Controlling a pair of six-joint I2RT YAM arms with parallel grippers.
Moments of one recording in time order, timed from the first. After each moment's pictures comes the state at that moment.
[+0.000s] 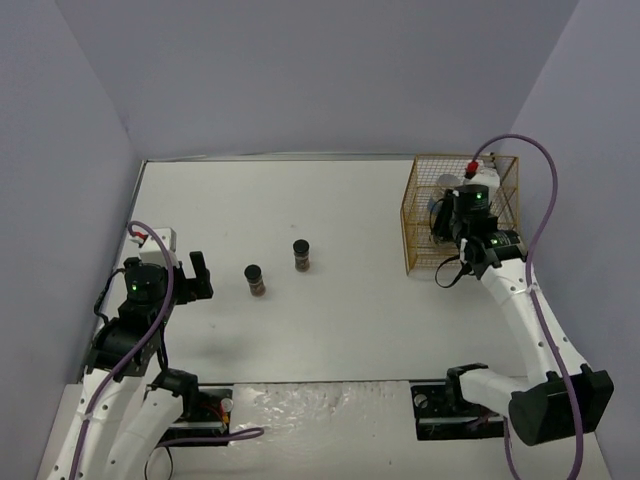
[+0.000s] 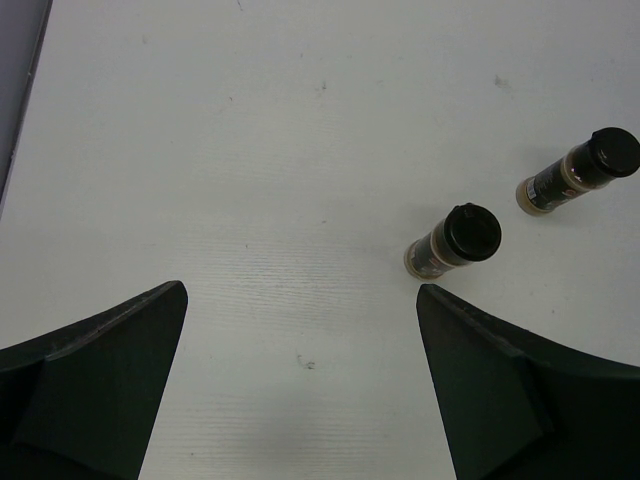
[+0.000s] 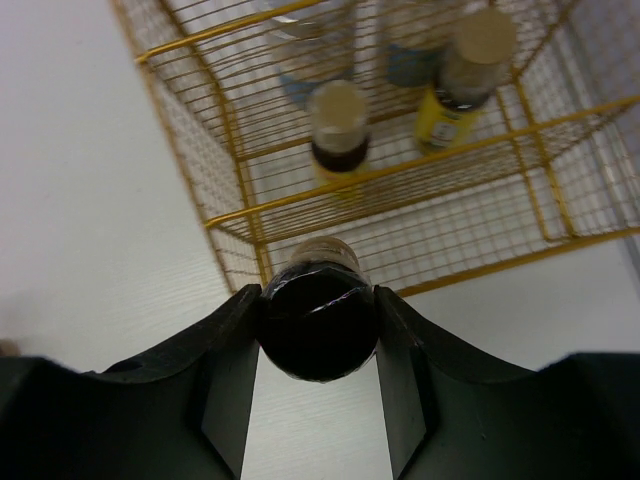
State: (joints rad) left arm -0.23 0.56 0.77 -0.69 -0.21 -0.20; right arm 0.18 1.14 1.08 -0.59 0.31 0.34
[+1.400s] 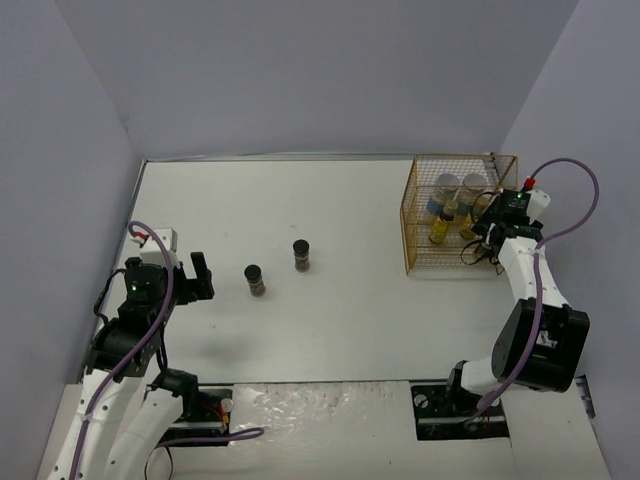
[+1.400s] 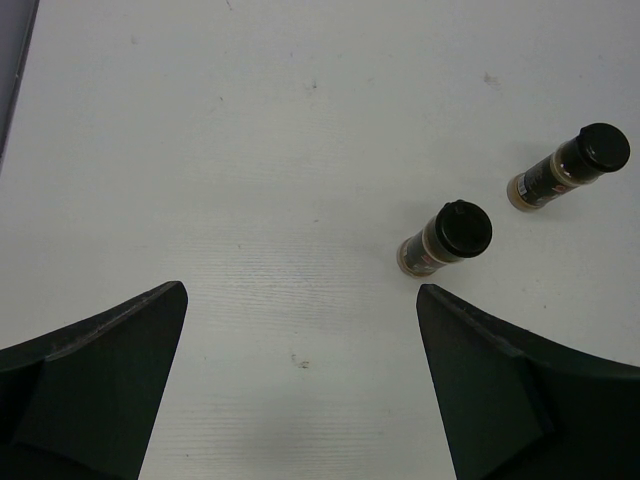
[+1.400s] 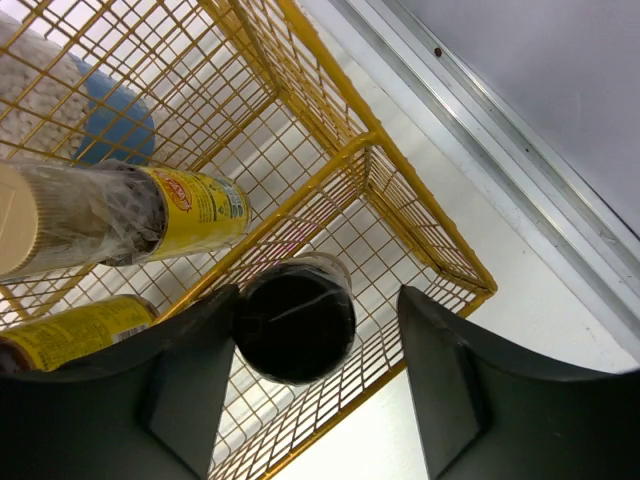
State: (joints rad) left arm -0.23 0.55 0.77 -0.69 -0.19 -0.20; right arm -0.25 1.41 0.98 -0.33 0.30 0.39
